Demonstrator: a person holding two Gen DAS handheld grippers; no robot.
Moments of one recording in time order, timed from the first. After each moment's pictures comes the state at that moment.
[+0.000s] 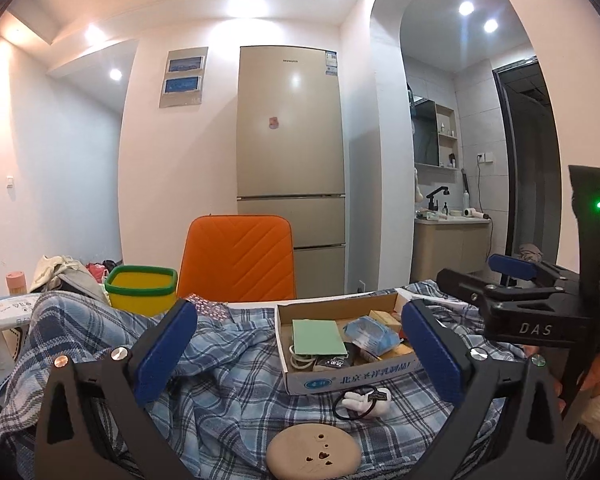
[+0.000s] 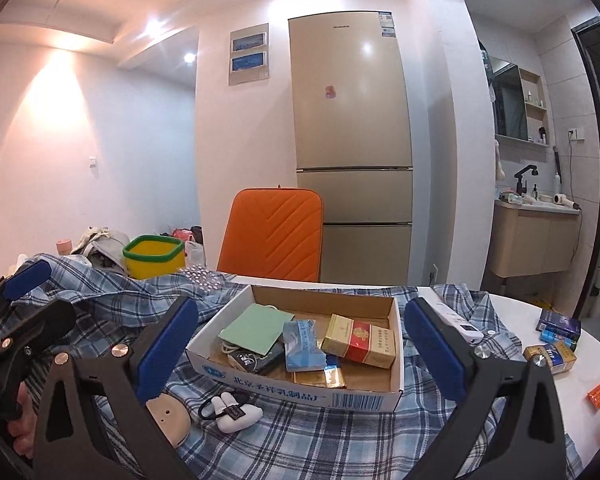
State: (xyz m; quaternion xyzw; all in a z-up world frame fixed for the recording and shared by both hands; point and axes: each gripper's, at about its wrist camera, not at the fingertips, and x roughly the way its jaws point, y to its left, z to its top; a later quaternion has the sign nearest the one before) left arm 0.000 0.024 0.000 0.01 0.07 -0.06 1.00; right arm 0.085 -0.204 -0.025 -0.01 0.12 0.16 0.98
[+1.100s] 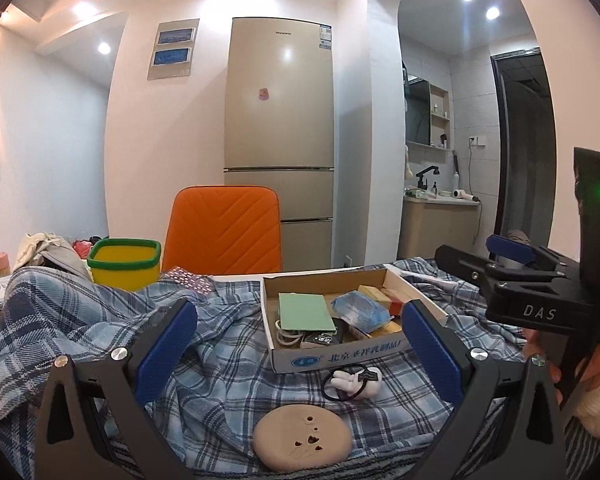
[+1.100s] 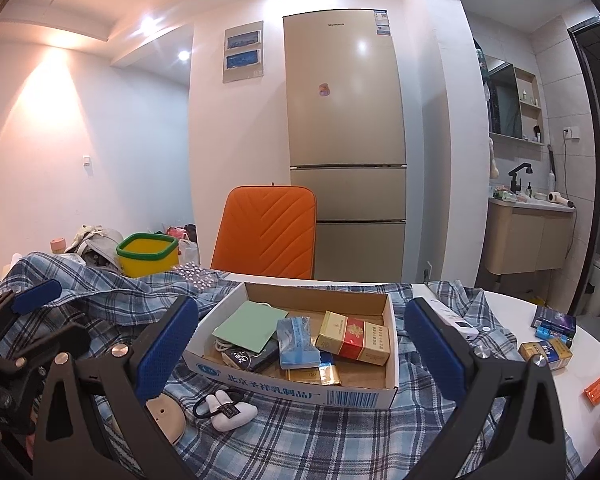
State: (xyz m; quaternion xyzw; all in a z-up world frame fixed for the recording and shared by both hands) left arm 0.015 0.026 -0.011 0.00 0.12 -0.08 0.99; right arm 0.087 -0.204 -0.027 -0.01 0.13 0.15 0.98
